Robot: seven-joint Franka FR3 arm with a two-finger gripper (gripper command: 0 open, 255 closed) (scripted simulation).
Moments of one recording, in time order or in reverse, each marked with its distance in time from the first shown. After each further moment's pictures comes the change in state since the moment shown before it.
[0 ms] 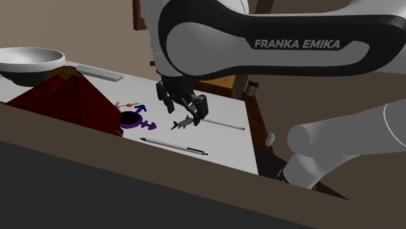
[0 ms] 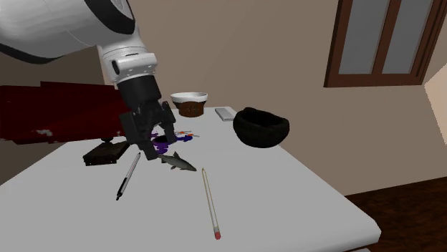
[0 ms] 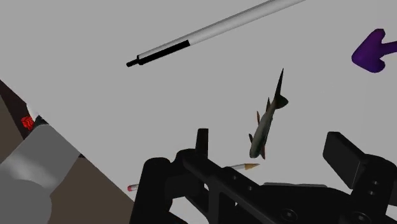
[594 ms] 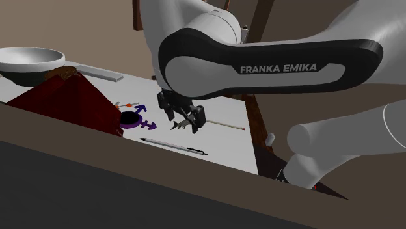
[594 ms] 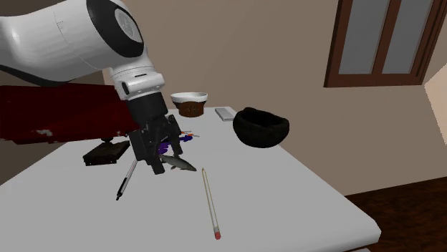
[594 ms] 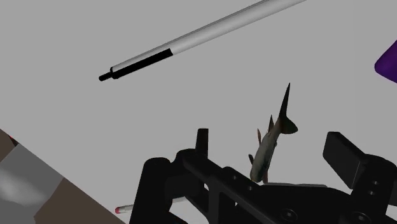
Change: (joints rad) arm -0.017 -0.010 0.036 -0.080 0.020 0.086 0.004
